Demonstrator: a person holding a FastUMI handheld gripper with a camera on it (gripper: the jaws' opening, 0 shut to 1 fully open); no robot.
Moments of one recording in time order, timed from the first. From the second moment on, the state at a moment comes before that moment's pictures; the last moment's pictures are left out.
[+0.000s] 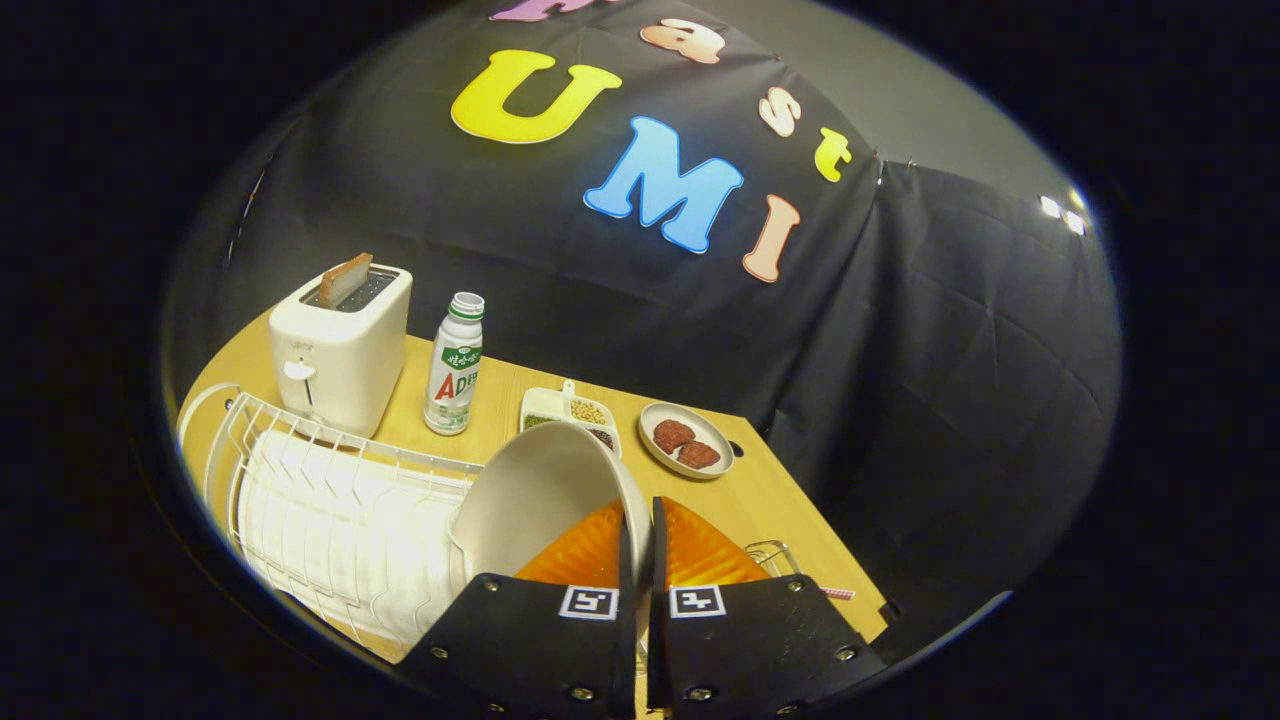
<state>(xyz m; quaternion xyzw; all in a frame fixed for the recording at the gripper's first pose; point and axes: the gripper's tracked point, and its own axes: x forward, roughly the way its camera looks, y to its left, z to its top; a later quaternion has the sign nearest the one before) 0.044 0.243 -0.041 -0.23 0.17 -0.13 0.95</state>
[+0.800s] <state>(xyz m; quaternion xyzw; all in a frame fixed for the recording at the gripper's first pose) -0.005 0.268 0.014 -0.34 0.11 -0.12 0.93</state>
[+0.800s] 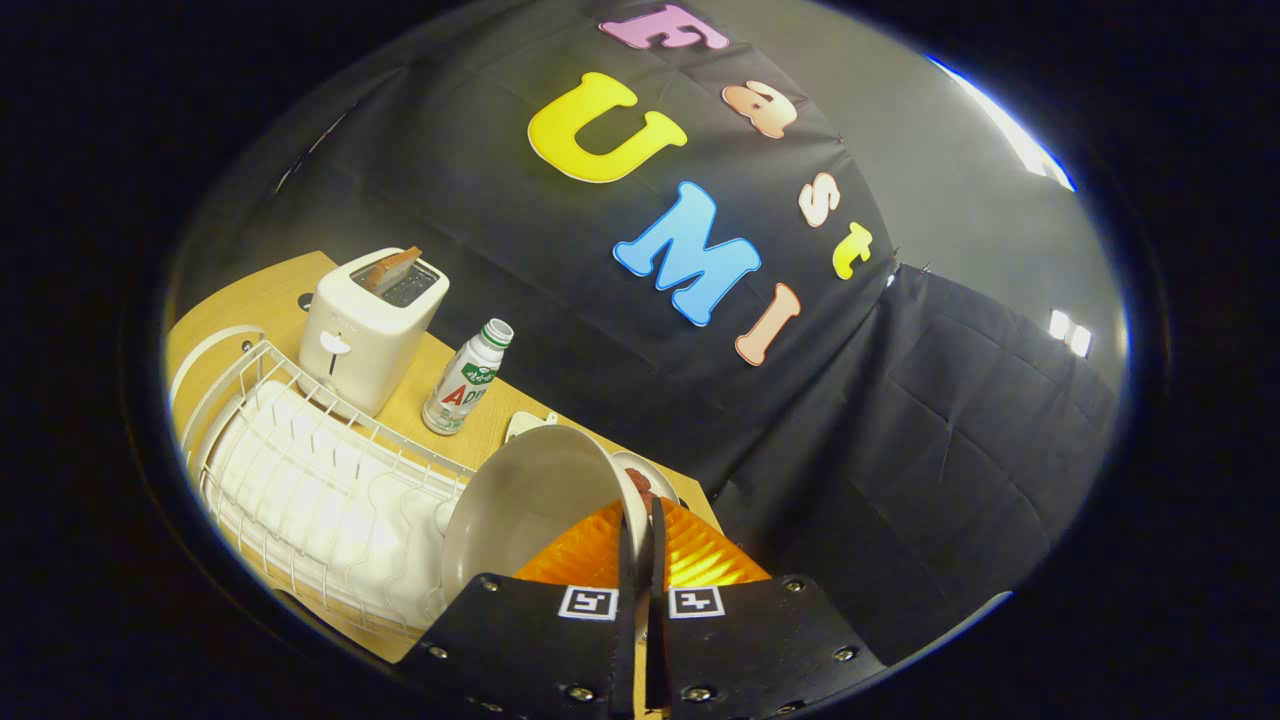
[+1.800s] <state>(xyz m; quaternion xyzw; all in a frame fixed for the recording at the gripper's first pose) -0.143 0.208 -0.034 -0.25 0.17 -0.08 0.95</state>
